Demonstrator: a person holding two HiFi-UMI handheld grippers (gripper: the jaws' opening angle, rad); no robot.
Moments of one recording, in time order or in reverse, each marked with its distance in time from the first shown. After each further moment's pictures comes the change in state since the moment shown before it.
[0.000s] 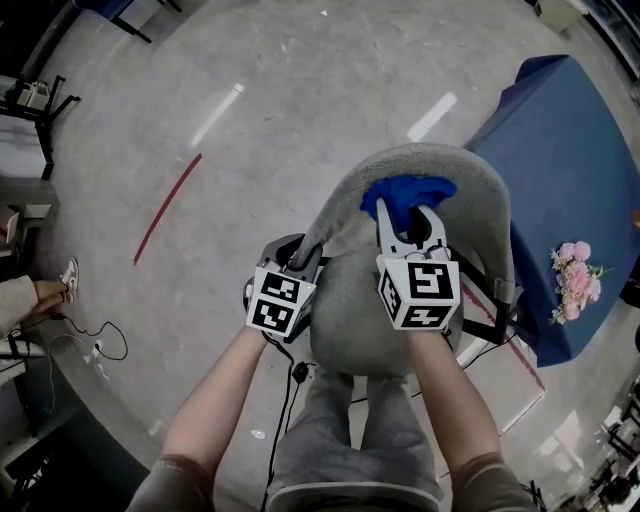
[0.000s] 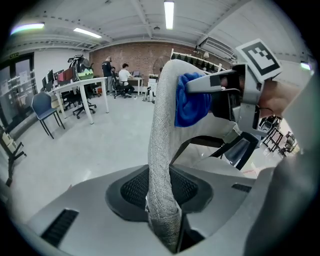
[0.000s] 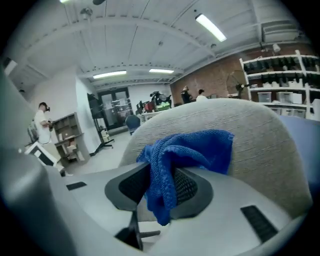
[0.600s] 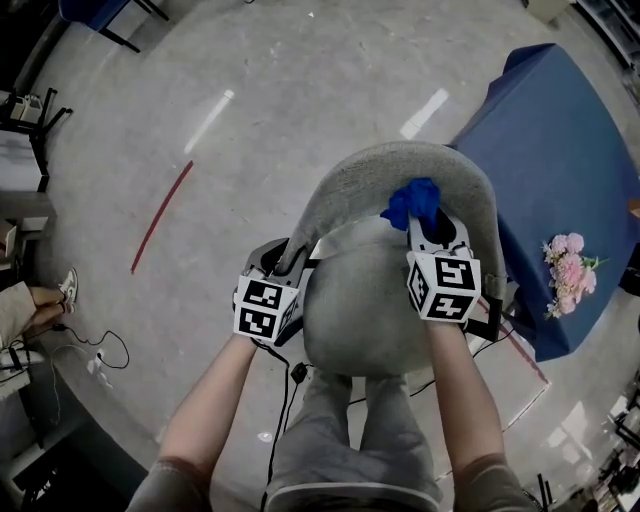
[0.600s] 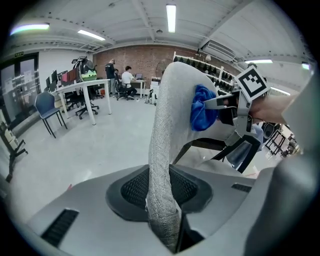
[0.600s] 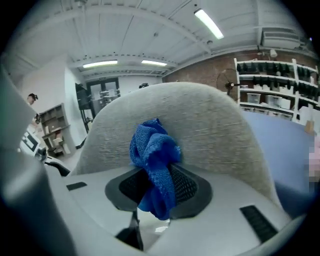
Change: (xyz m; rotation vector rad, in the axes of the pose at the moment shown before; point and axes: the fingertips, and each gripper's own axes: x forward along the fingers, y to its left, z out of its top) left arm -0.001 0.000 -0.002 -0.026 -0.029 0.016; right arm -0.021 -0.090 -0.036 -0.003 0.086 -0.134
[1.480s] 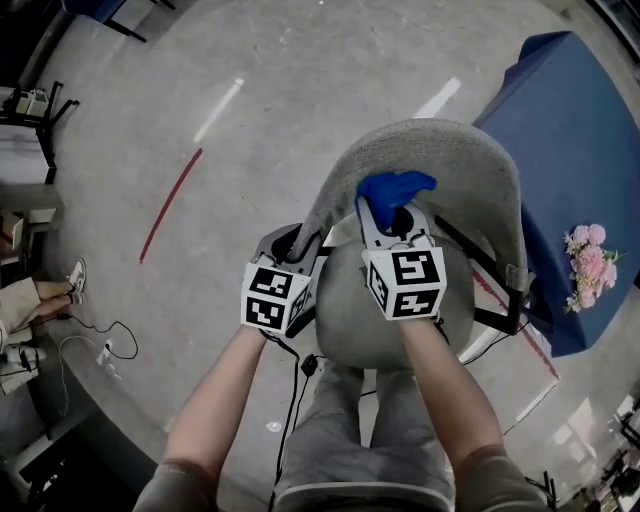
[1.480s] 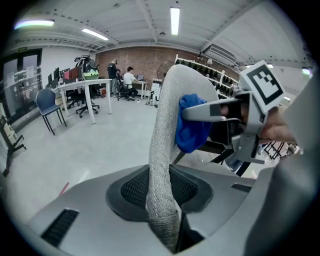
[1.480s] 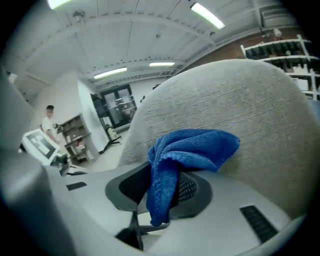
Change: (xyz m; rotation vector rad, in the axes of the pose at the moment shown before) left arm -0.002 0.001 0.003 -0.034 -0.023 -0.014; right arm 0.021 0.119 -0.010 0.026 -0.014 0.223
